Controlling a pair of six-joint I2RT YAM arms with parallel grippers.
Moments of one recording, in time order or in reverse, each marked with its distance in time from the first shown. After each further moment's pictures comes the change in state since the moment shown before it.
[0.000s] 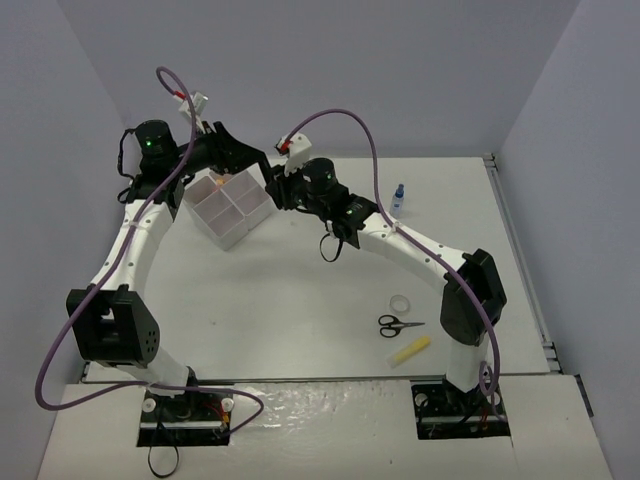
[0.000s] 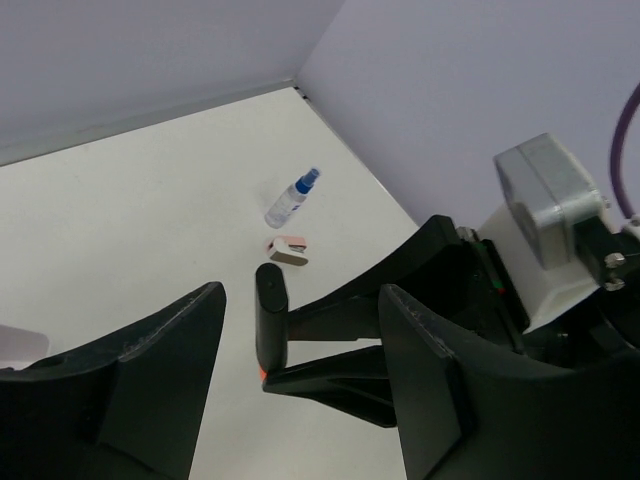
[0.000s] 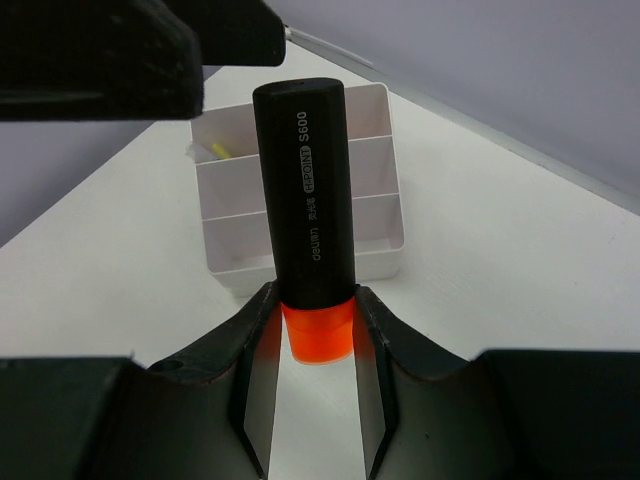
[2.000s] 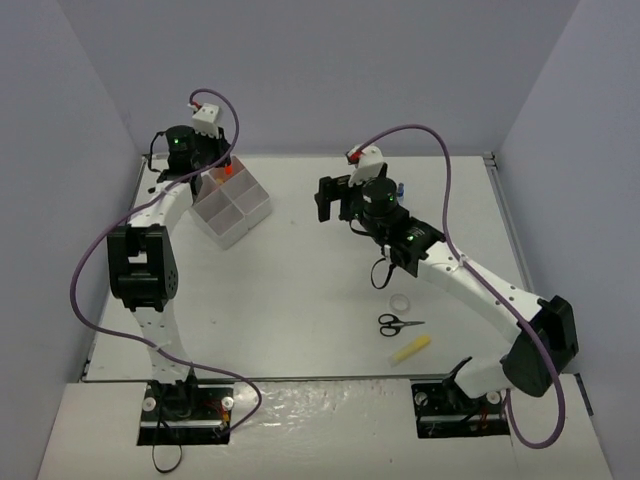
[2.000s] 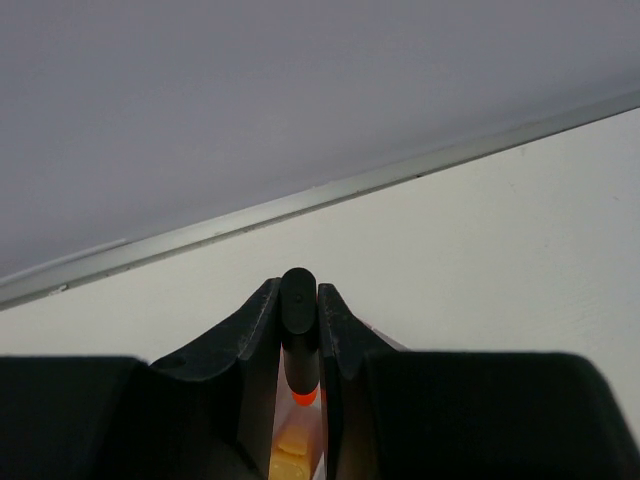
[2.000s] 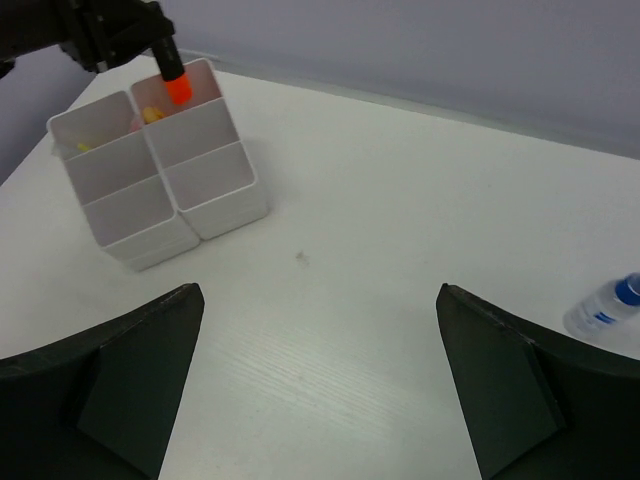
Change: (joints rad) left arm 0.038 0.432 0.146 0.142 -0.563 0.572; right arm -0.087 -0.427 -0.404 -0.038 0.216 0.062
